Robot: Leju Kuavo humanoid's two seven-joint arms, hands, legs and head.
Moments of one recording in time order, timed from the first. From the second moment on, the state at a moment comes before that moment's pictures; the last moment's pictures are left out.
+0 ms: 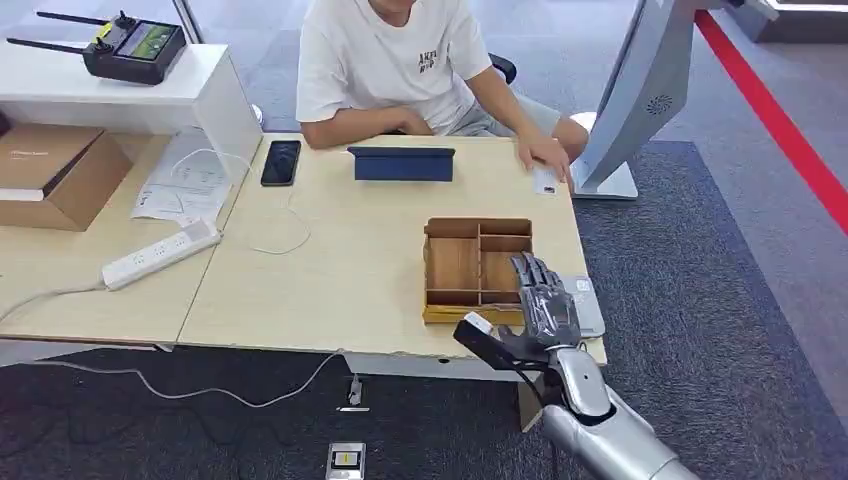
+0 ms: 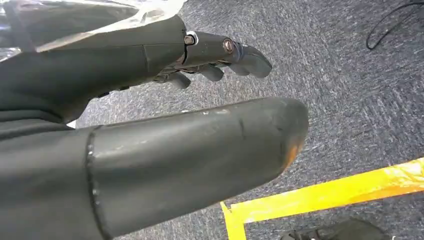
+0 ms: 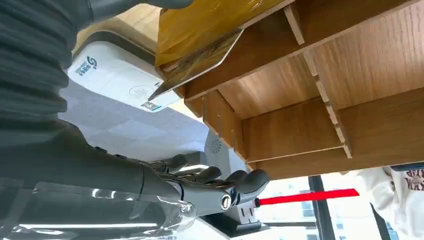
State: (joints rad) left arm -0.13 0.08 -1.35 -0.26 0.75 0.61 0.09; right arm -0.41 -0.30 0.79 -0.97 0.82 -0.49 0.30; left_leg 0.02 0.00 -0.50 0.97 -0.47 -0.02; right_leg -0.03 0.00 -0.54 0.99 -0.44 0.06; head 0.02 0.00
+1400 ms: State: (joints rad) left arm -0.12 0.08 -1.35 -0.26 0.75 0.61 0.10; right arm -0.41 -0.30 0.79 -0.97 0.79 -0.44 0.31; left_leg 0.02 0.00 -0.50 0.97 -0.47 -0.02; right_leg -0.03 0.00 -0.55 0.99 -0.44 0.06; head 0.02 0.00
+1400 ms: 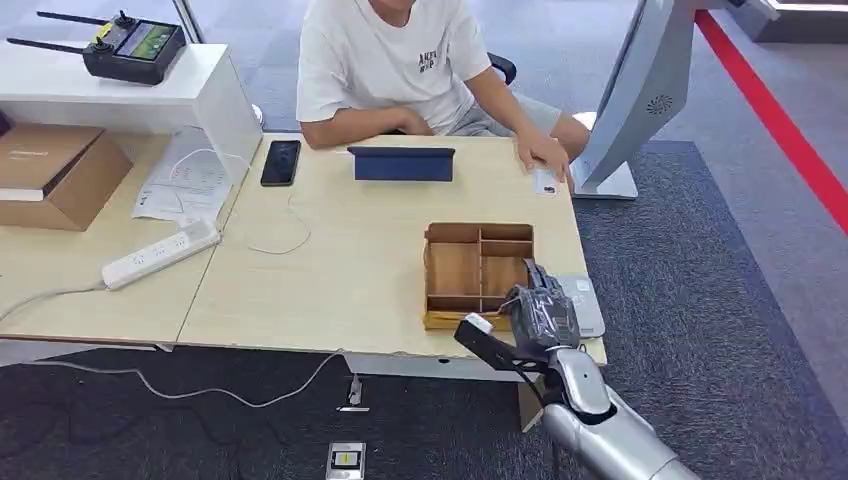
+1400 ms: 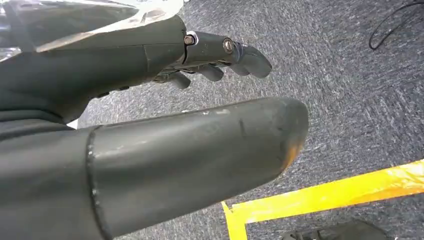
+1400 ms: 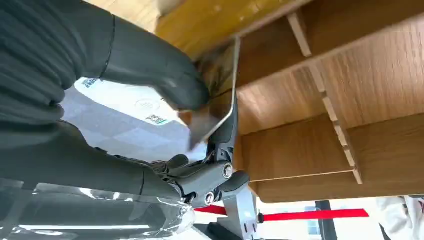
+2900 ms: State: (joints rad) left arm -0.13 0.07 -1.35 -0.26 0.69 0.61 0.07; right arm -0.53 -0.35 0.67 -1.36 0.97 -0.42 0.35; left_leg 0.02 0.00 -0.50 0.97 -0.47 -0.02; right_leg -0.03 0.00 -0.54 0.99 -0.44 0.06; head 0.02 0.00
